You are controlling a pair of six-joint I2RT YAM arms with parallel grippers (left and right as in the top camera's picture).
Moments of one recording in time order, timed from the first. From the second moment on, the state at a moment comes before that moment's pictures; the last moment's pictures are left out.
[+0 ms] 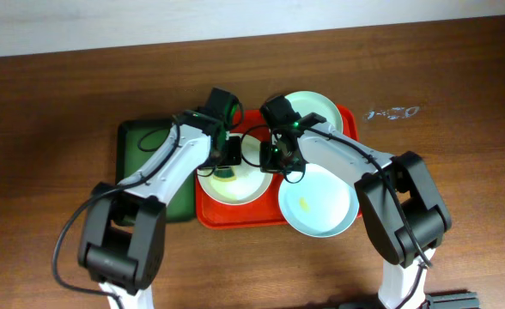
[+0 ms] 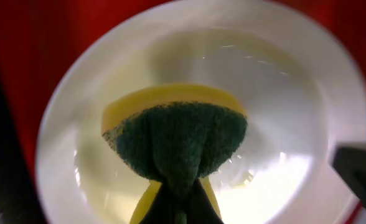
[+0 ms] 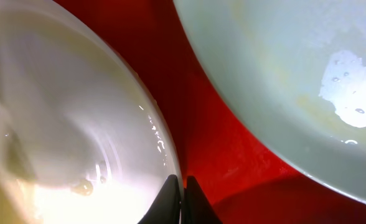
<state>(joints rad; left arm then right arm) -0.46 2.00 1.45 -0.82 0.03 -0.38 0.45 2.00 1.33 -0.67 -0.17 0.56</state>
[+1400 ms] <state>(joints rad) -0.13 1.95 1.30 -0.88 -0.15 -0.20 0.45 2.00 1.33 -0.67 -0.16 0.56</state>
